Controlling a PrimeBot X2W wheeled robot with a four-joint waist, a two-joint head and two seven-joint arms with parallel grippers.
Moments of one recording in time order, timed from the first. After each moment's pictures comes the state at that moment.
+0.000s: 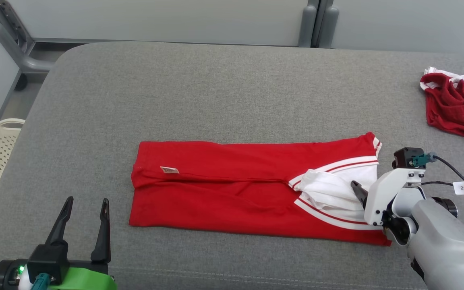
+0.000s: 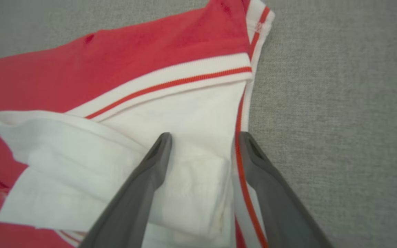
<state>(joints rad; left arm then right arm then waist) 0.04 0.16 0.01 0.13 -0.08 -0.12 -0.26 -0.60 -0.24 0.39 0.99 0.65 0.13 0.15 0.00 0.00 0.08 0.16</state>
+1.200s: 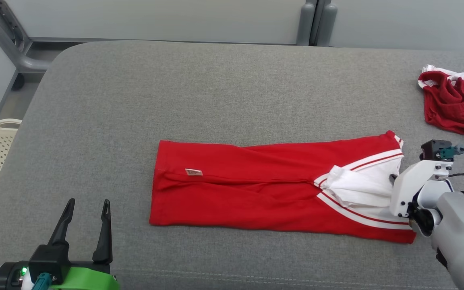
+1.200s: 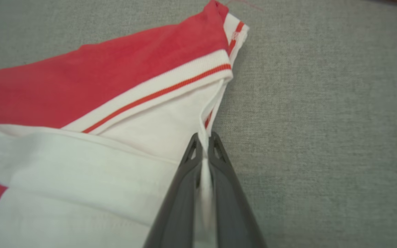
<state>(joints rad) 0.03 0.13 0.02 0.15 -0.09 -0.13 -0.26 -0.68 -0.31 0.47 1.12 0.73 0.13 0.11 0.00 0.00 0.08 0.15</state>
